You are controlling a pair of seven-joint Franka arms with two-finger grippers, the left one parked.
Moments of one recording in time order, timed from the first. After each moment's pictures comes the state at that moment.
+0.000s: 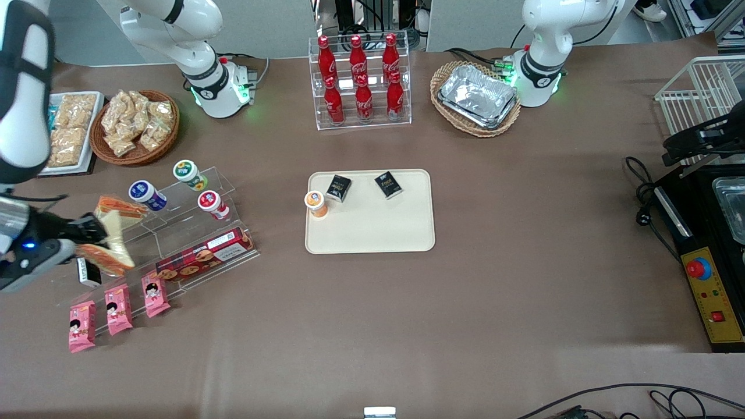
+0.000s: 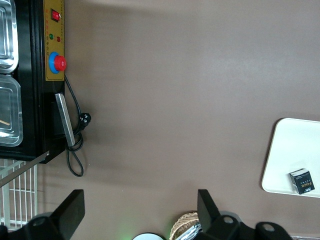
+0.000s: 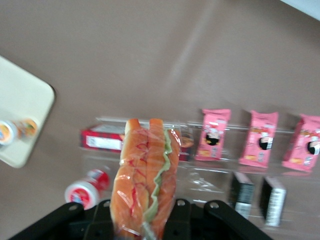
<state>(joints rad) 0.12 0.26 -0.23 -1.51 0.17 1.71 -0.63</state>
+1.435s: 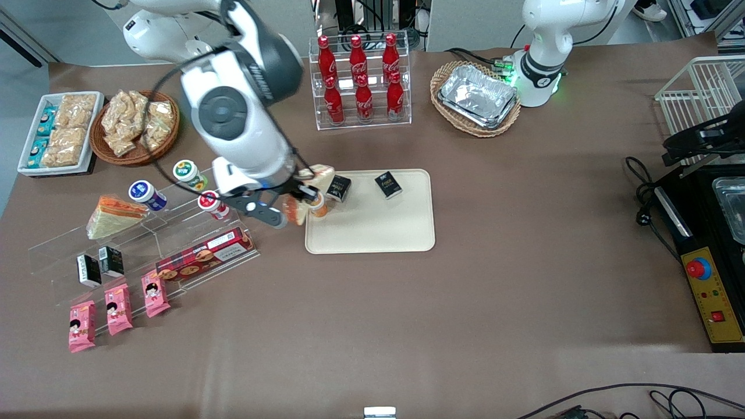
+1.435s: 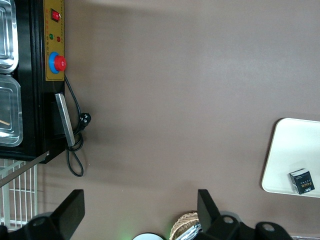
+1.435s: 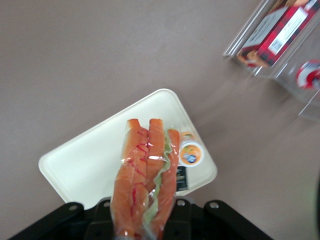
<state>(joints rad) 0.77 0.31 -0.22 -1.53 0.16 1.78 1.05</state>
